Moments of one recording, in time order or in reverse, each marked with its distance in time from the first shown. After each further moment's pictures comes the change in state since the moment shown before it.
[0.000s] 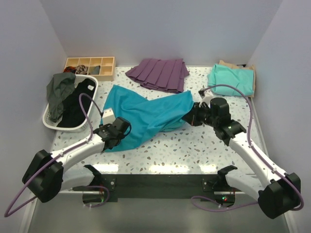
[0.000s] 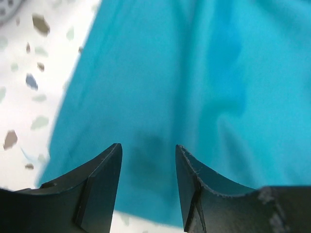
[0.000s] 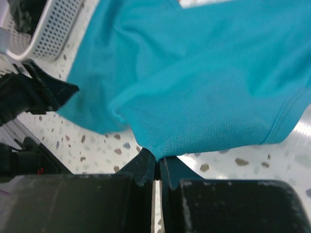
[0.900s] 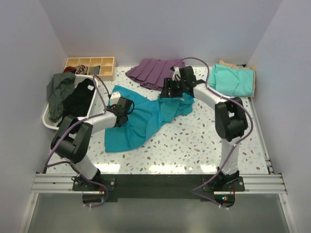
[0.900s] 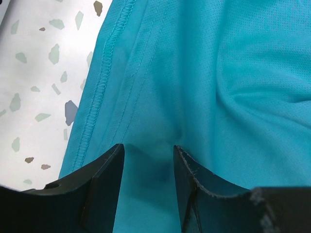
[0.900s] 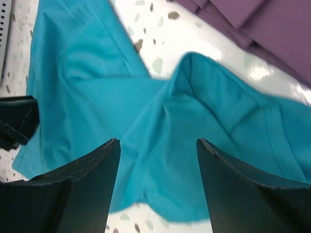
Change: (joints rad) left arm 0.203 0.529 0.314 0.313 0.050 0.287; right arm -0.012 1.068 0.892 -0.058 -0.094 -0.126
